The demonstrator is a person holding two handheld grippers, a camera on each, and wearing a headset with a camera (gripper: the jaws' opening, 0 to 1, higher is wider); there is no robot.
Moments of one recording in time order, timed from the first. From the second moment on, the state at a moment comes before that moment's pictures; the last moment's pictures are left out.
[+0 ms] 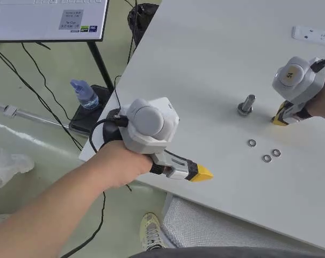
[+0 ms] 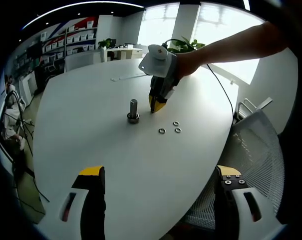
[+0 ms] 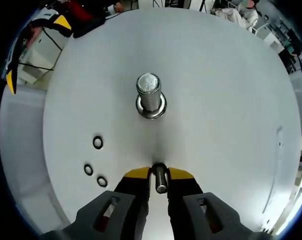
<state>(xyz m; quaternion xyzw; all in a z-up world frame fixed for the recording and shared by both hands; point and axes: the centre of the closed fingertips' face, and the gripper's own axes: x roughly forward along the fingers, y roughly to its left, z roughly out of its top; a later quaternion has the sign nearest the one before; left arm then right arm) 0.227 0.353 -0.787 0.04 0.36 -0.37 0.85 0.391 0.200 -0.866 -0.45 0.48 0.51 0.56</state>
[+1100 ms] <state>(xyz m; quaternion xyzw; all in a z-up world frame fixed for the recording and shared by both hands) 0.226 0.356 -0.784 0.04 0.35 -0.37 0.86 0.391 0.205 -0.857 -0.42 0.48 0.51 0.57</state>
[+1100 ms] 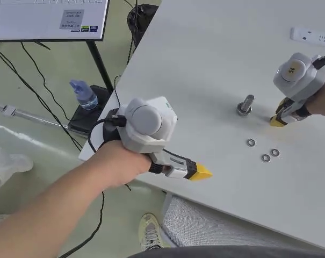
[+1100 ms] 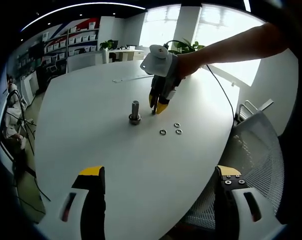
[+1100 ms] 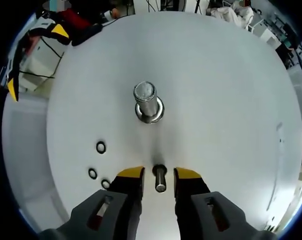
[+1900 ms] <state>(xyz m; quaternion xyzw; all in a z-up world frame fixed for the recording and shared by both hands) 0.228 0.354 -0.772 0.08 0.34 -0.37 0.86 0.392 0.196 -0.822 -0.41 0.46 0.51 0.59</state>
